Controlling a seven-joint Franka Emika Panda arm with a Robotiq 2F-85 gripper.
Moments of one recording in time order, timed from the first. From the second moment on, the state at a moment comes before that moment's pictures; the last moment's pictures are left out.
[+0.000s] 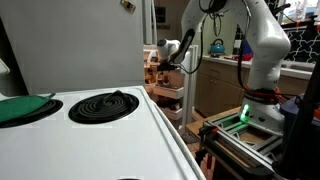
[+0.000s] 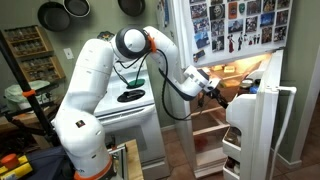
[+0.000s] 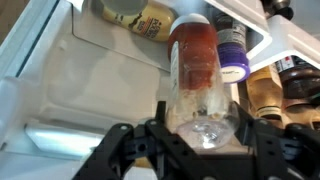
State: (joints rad) arm 0.49 0.57 -0.29 -1.83 -1.10 2.68 1.72
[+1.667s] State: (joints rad) arm 0.36 0.24 -0.10 -2.25 -1.00 3.01 1.06
